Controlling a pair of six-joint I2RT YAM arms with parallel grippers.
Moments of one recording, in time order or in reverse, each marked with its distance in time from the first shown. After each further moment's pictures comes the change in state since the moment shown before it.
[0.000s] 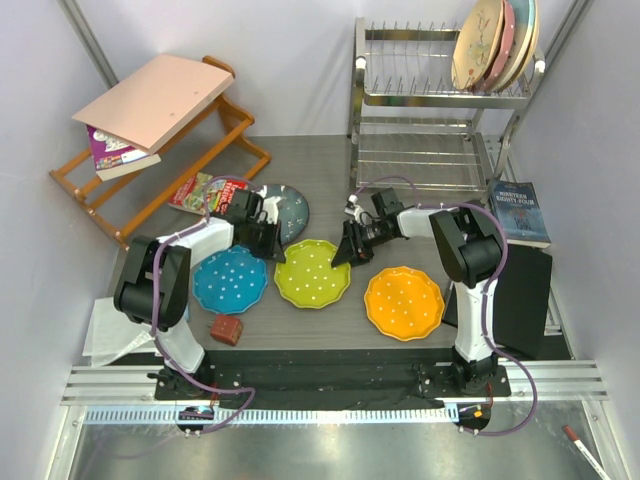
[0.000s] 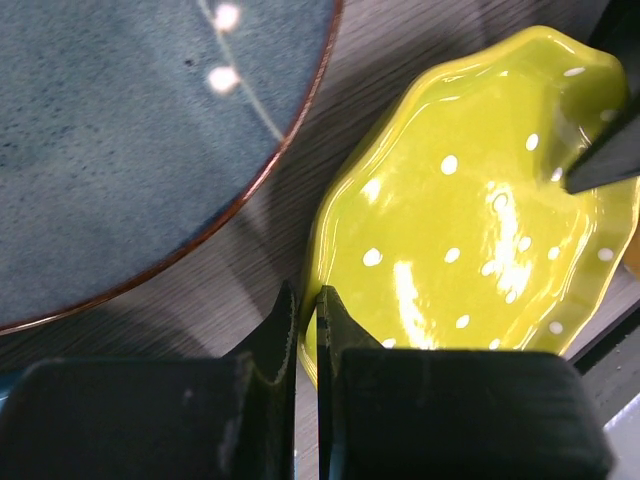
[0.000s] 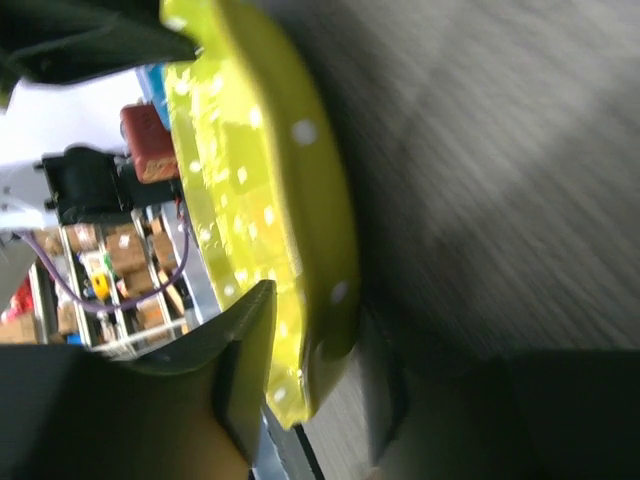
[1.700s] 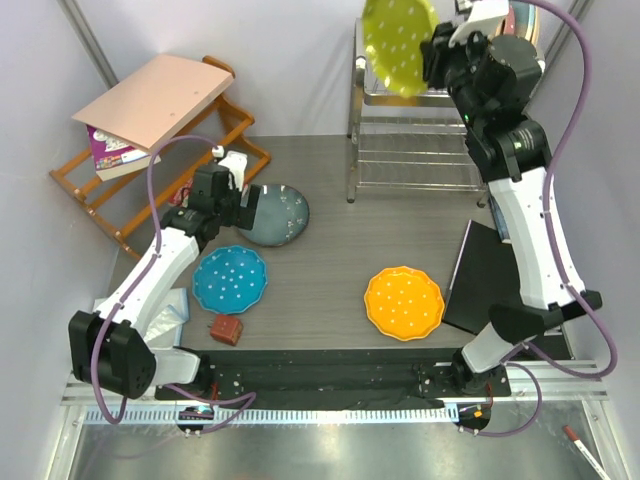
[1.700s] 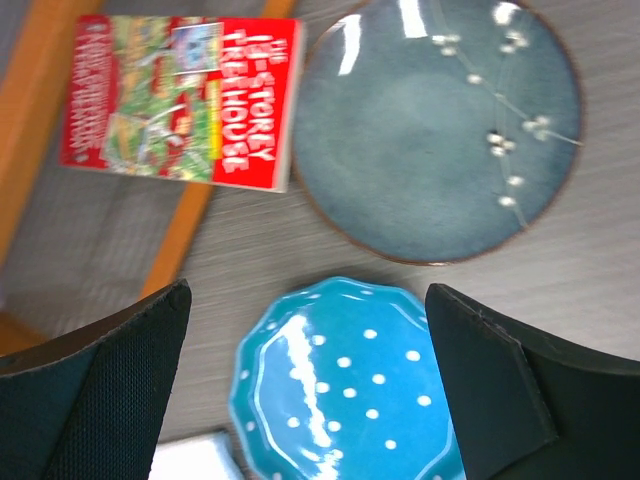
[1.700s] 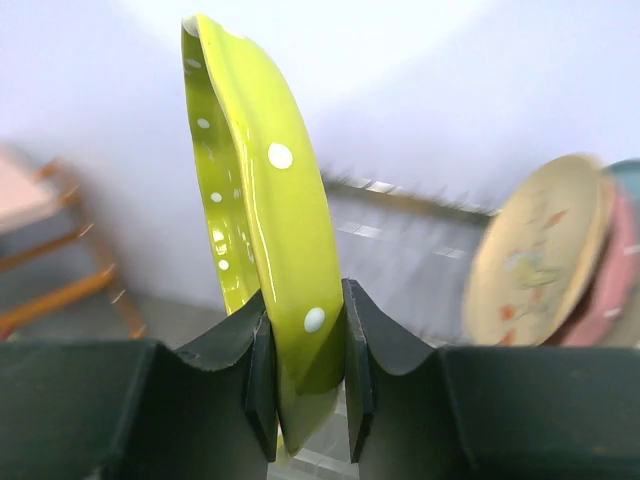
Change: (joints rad) left arm 0.017 -0.415 0.121 -0.140 -0.643 0.189; right arm -0.022 -0.518 0.987 -0.240 1.158 -0.391
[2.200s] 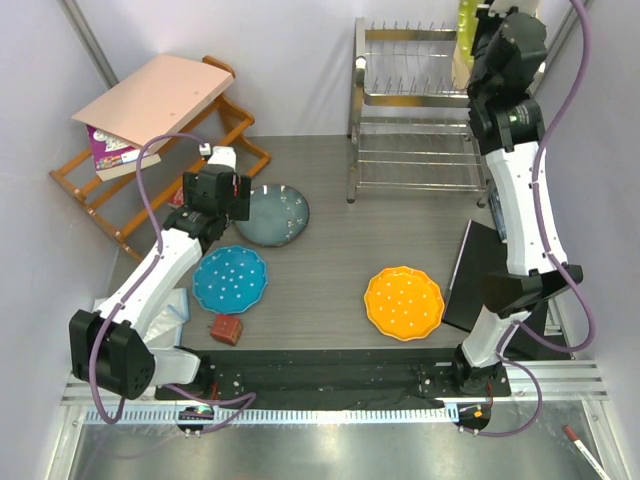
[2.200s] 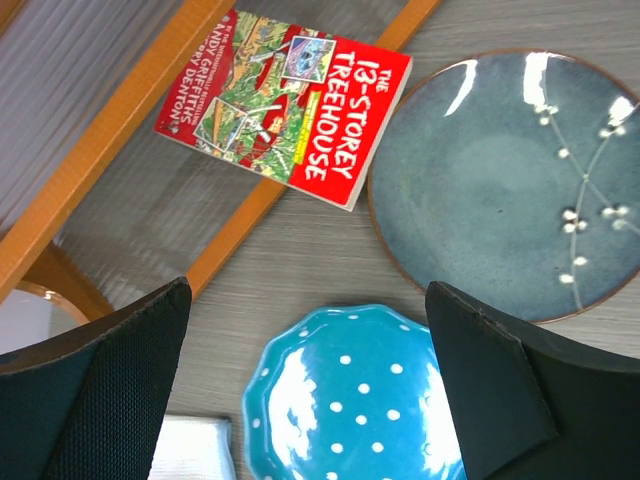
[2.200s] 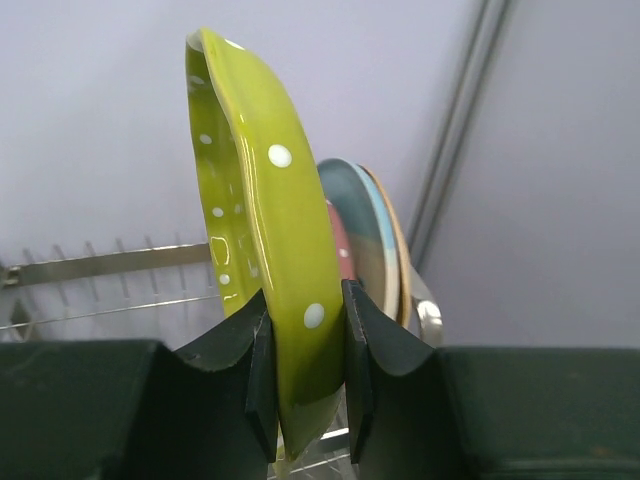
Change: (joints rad) left arm -0.038 0.001 -0.009 0.056 -0.287 -0.133; right arm -0.129 0.183 0.146 0.195 0.422 -0.145
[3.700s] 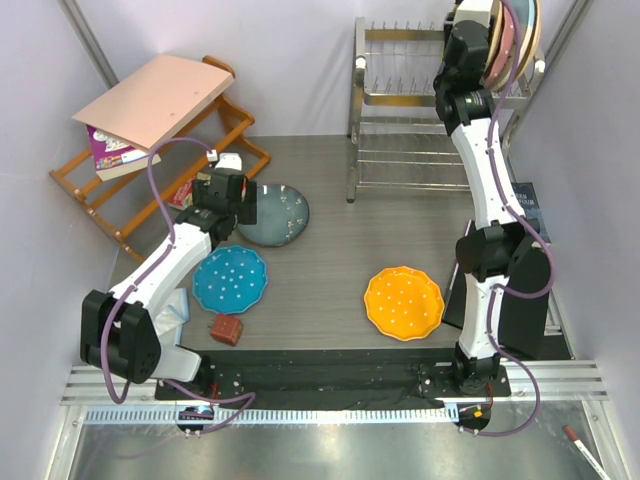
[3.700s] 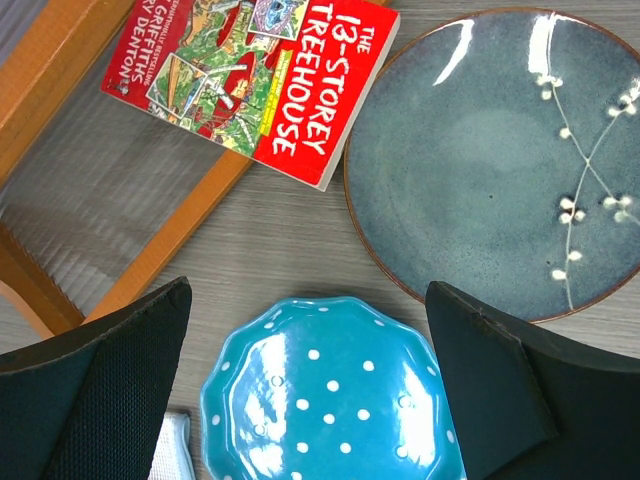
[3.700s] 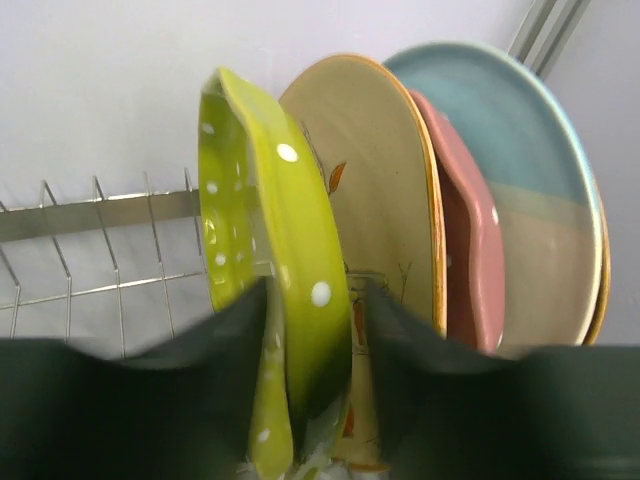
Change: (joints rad) left arm -0.012 0.083 -0.021 0.016 0.001 -0.093; right arm -0.039 0.339 0.148 0.027 0.085 0.003
